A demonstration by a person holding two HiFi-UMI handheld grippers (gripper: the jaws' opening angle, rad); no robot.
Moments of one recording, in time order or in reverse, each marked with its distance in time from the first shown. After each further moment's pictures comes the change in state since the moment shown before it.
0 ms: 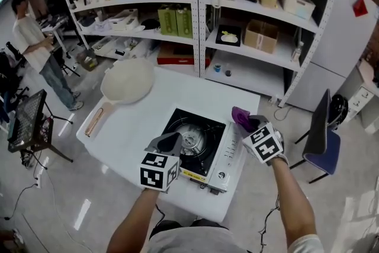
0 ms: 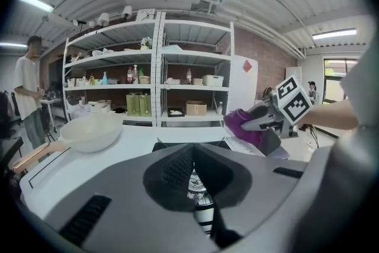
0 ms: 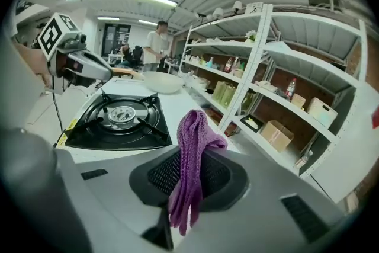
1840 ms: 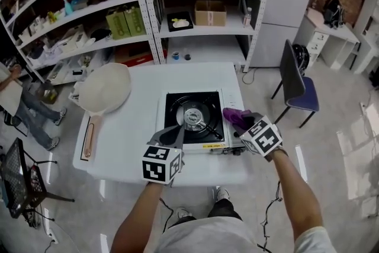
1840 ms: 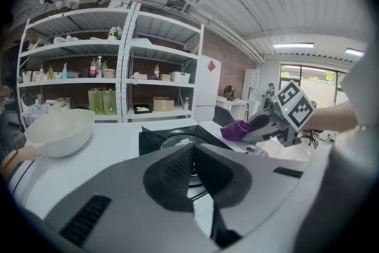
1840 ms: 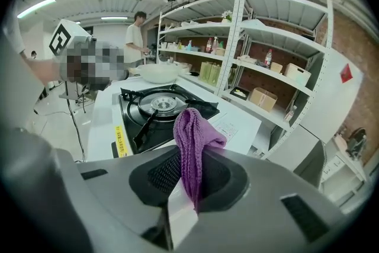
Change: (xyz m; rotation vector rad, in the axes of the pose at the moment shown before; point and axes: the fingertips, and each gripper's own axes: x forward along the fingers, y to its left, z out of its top) left arm -0.035 0.012 -0.042 0.116 0.029 -0.382; right arm -0.045 0.140 -0.036 0.281 0.156 -0.130
